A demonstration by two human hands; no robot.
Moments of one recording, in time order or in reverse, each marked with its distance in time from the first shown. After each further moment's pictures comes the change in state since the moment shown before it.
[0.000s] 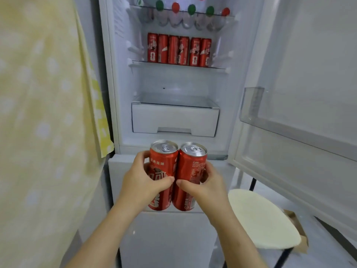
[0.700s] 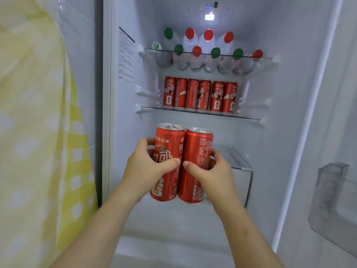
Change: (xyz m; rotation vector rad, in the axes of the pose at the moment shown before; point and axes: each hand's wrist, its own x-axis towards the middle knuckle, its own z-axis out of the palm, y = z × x) left_hand 0.241 0.042 0.003 -0.084 0.204 0.162; right_hand 0.256 -0.054 0.024 0.110 -0.010 -0.230
